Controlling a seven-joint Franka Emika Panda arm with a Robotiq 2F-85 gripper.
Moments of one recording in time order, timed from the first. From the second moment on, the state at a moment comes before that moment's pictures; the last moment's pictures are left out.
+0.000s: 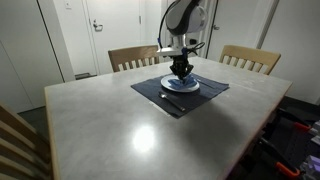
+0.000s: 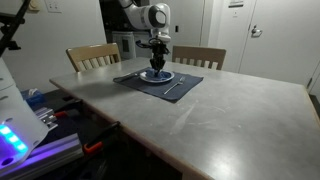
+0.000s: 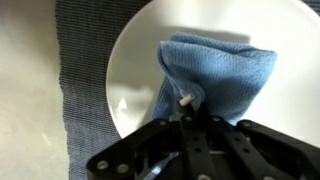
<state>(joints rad) 0.16 0.66 -0.12 -1.81 0.04 2.24 1.44</state>
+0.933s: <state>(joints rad) 0.19 0.66 -0.06 -1.79 0.06 2.24 1.43</state>
